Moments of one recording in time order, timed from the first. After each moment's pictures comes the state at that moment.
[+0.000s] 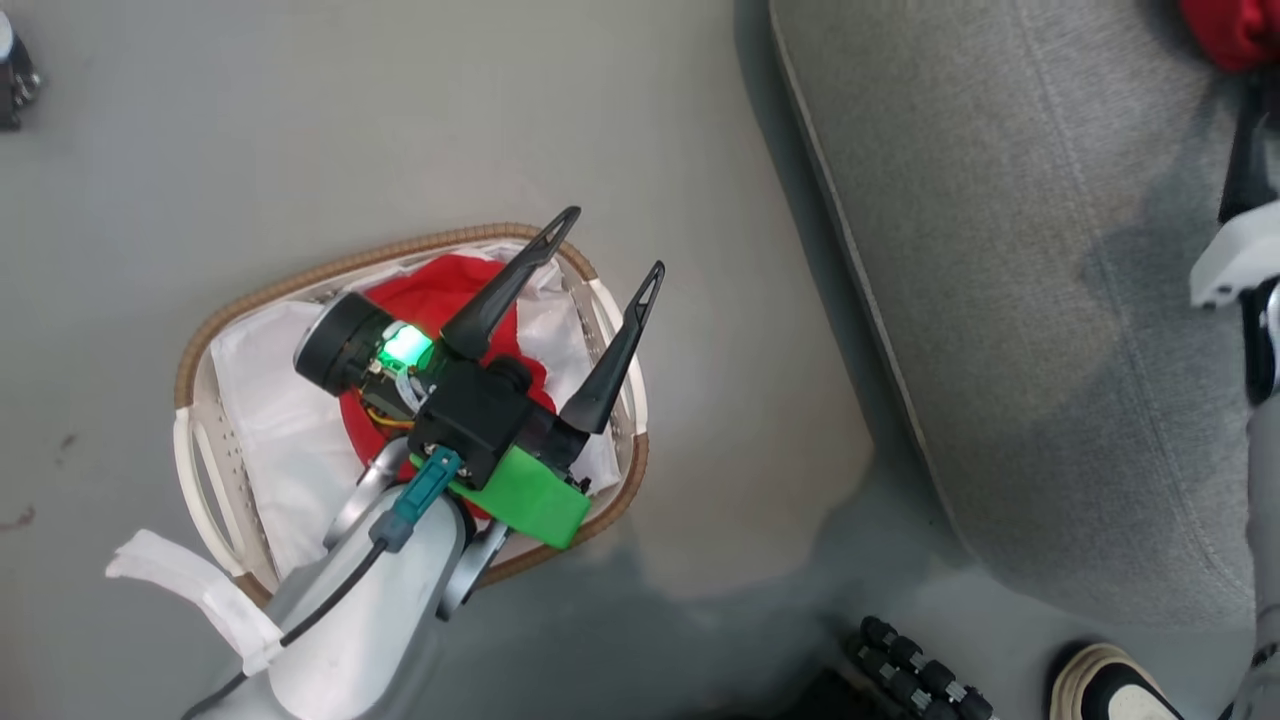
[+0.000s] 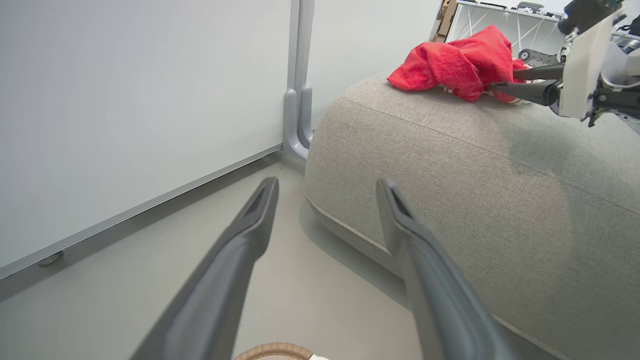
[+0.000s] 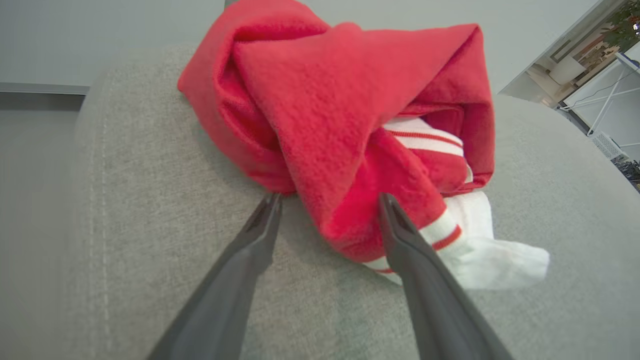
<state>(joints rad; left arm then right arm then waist) -0.52 0.21 -0.59 0.14 -0.17 -0.13 -0.26 -0.79 -0.22 -0.38 0.71 -0.17 0.13 -0.26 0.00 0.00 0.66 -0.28</state>
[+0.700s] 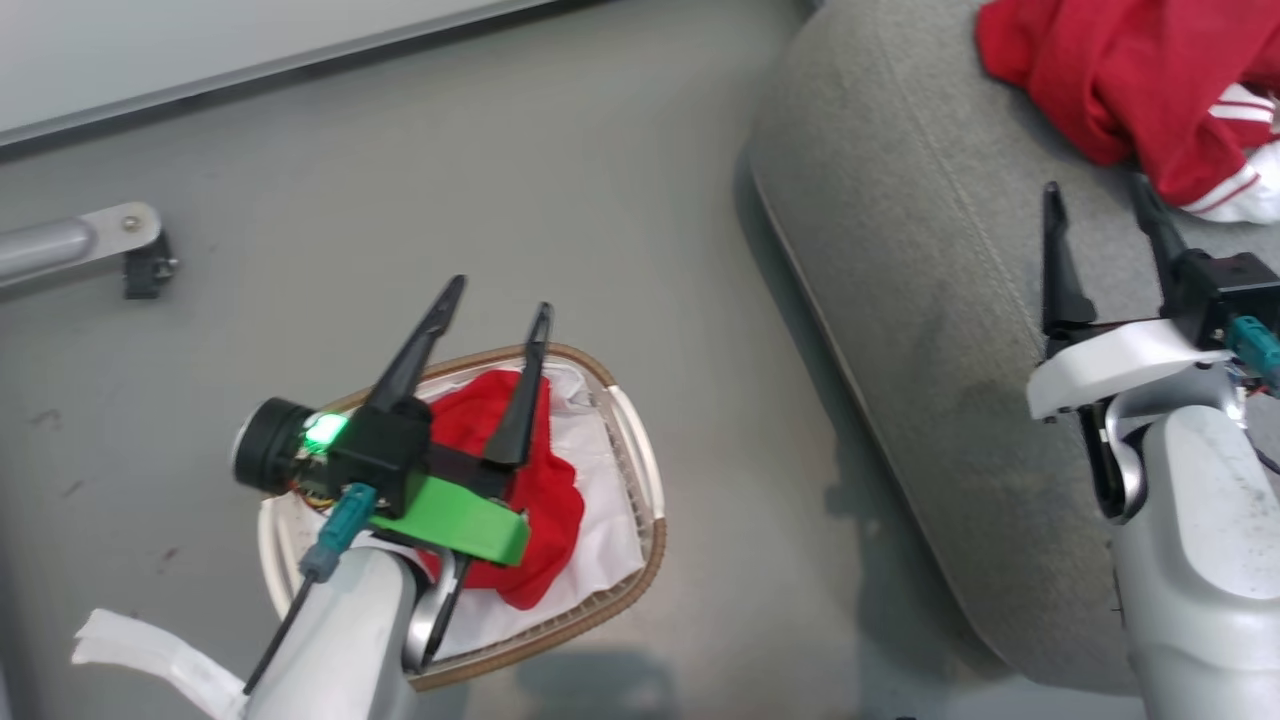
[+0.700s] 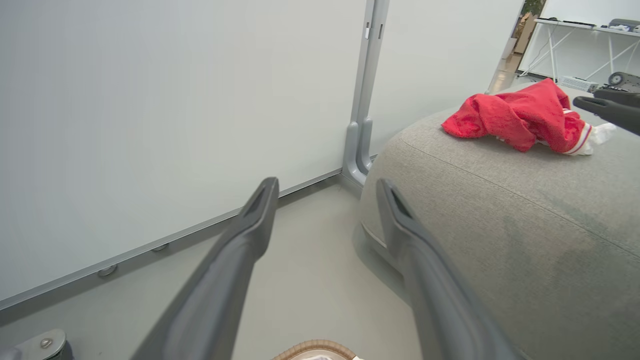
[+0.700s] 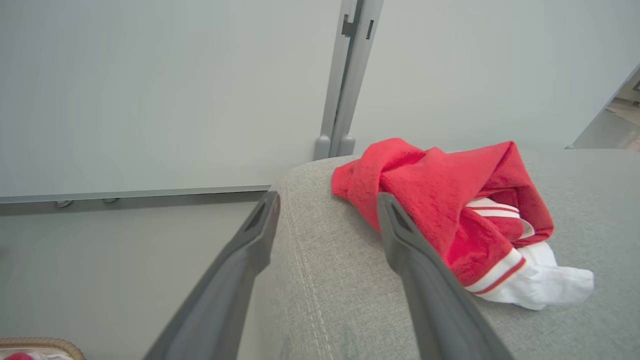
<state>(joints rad) -0.34 0.11 -0.36 0.20 -0.15 -0.13 -0.26 -0.52 -0.10 -0.14 0.41 0.02 0.13 -0.26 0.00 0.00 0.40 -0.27</state>
